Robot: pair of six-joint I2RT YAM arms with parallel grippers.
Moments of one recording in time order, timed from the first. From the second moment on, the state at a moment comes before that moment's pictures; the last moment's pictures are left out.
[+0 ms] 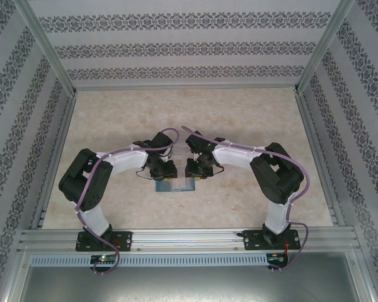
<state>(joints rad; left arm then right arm) -0.54 1.75 0.99 -0.55 0.34 -0.66 0.71 1.86 1.15 -0.60 -0.29 0.73</state>
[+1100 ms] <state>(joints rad) -0.50 1.66 0.83 -0.29 0.48 -0.79 0.71 1.86 1.15 -0.60 -0.29 0.73</state>
